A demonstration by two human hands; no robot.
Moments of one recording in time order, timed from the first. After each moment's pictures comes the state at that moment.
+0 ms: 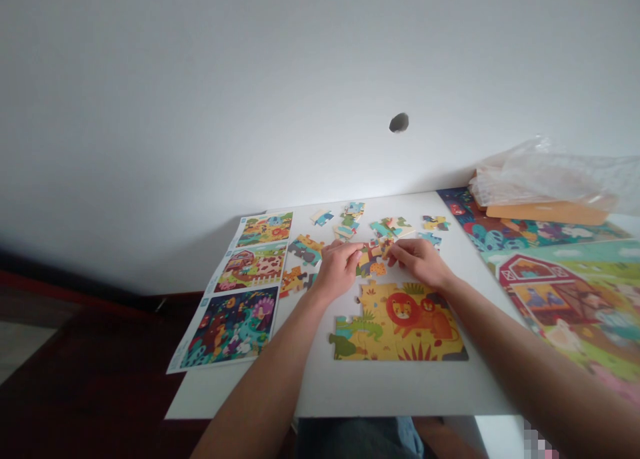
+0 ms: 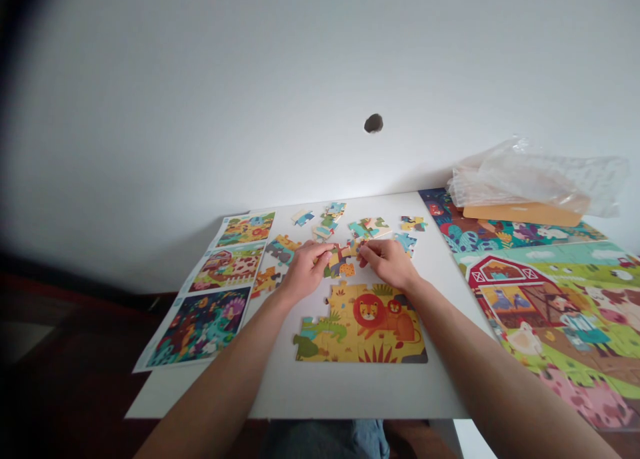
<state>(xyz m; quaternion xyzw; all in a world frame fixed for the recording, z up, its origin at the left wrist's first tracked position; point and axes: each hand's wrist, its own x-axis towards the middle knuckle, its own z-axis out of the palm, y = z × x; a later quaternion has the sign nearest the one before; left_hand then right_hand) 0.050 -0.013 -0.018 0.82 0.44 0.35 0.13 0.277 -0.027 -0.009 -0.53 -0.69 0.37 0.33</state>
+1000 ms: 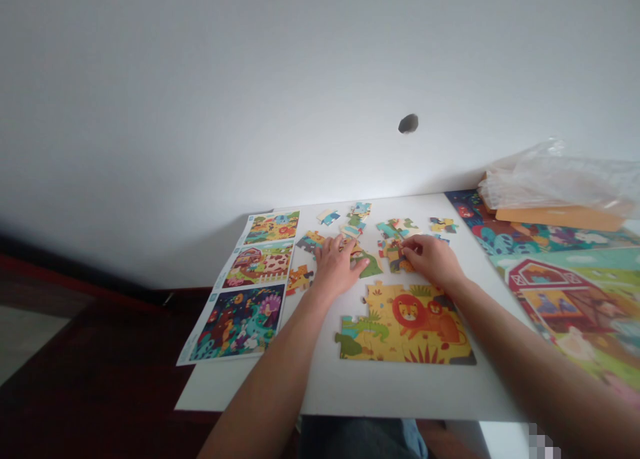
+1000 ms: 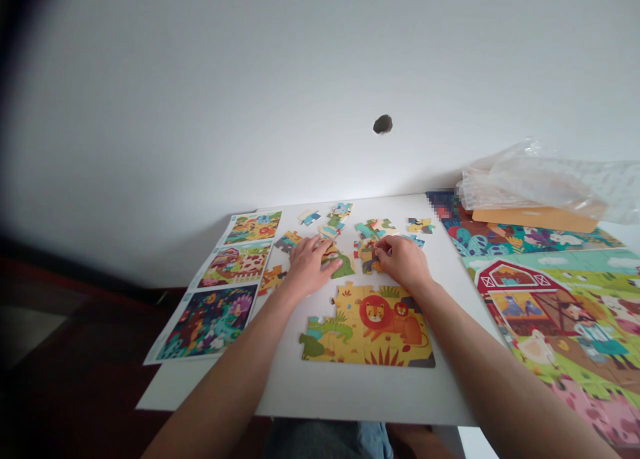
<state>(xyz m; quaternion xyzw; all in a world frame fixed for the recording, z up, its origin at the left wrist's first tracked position) 0.038 -0.009 -0.036 0.80 0.56 0.21 0.04 0.284 -0.017 -0.025 -0.67 -0.68 0.16 0.27</state>
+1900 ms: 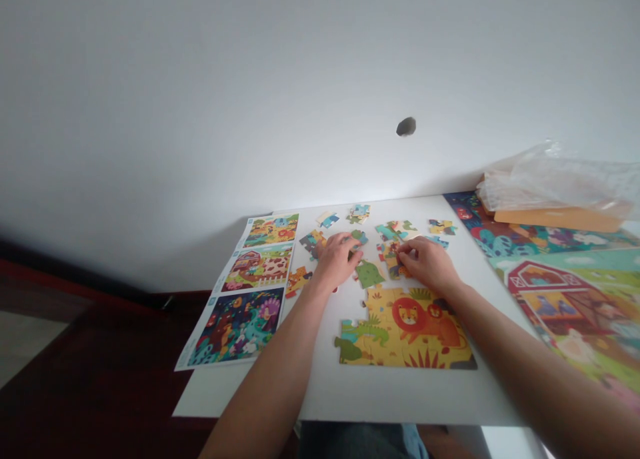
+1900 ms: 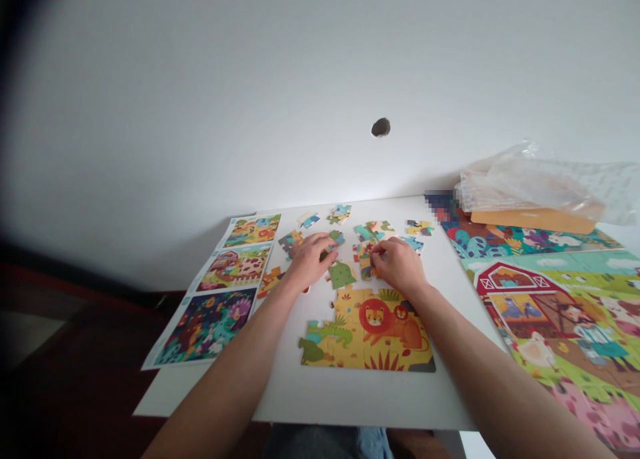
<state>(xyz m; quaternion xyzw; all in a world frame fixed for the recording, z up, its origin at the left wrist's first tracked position) 0.037 0.014 -0.034 0.82 0.52 0.25 0.06 0.275 -0.022 -0.020 -0.66 -0.69 0.15 0.27</state>
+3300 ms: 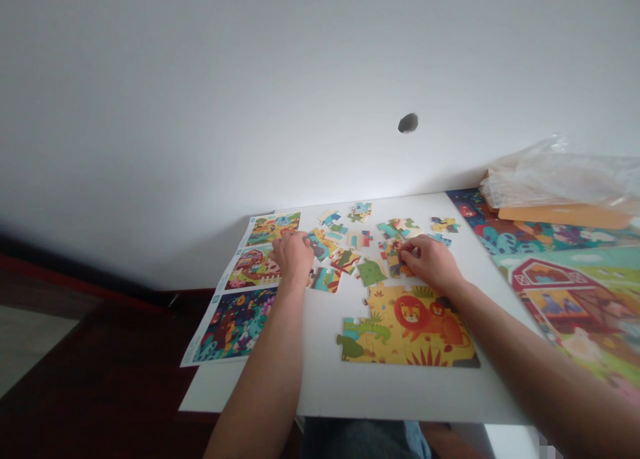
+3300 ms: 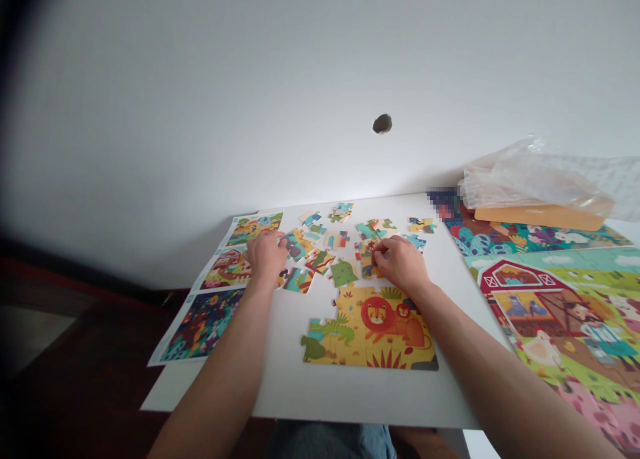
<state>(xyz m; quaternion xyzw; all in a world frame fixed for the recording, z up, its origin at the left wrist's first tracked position) -0.023 0.026 -0.016 0.58 0.78 0.22 -0.05 0.276 -0.020 -0.025 -0.66 -0.69 0.14 0.27</state>
